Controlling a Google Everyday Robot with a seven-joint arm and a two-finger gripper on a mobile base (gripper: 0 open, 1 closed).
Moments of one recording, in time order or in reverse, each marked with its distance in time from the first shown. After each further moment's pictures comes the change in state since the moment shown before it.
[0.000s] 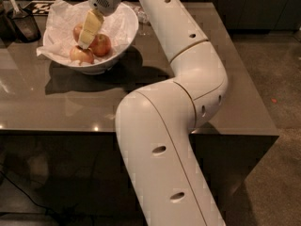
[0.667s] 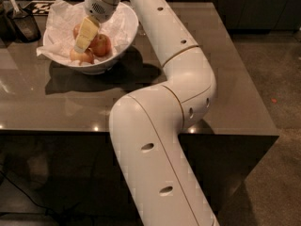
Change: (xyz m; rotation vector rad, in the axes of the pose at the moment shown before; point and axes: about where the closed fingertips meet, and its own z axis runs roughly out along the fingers) arm -0.002 0.002 0.028 -0.050 -0.011 0.014
